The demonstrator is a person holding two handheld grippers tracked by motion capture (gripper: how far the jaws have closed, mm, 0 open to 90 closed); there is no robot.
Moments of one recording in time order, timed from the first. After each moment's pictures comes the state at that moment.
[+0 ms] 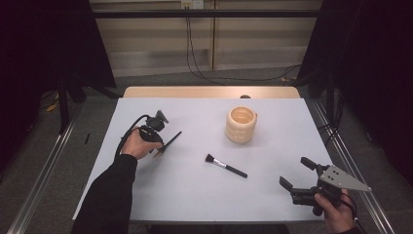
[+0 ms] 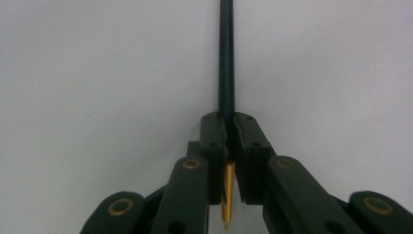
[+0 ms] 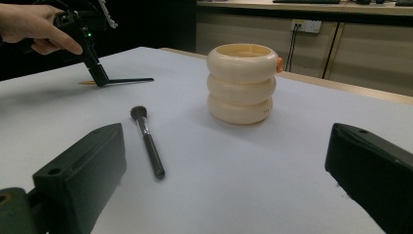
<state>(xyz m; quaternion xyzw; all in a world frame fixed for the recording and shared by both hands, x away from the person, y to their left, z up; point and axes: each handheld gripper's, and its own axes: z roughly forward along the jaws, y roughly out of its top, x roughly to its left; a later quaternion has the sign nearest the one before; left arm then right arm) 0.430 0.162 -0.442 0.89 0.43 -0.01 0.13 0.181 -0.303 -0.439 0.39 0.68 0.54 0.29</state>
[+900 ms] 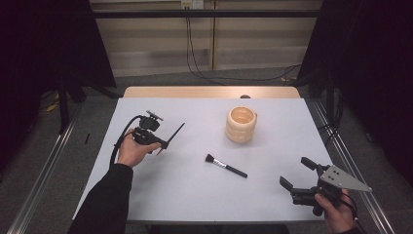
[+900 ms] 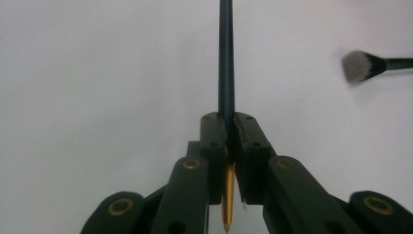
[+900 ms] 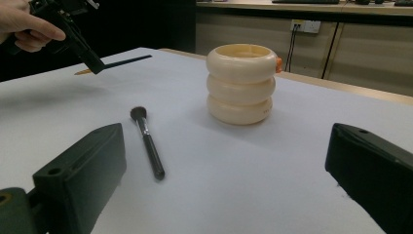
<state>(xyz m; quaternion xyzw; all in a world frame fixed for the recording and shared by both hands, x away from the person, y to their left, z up) 0.402 0.173 -0.421 0.87 0.41 0.00 0.26 0.180 -0.303 -0.438 0.40 0.68 0.54 0.29</state>
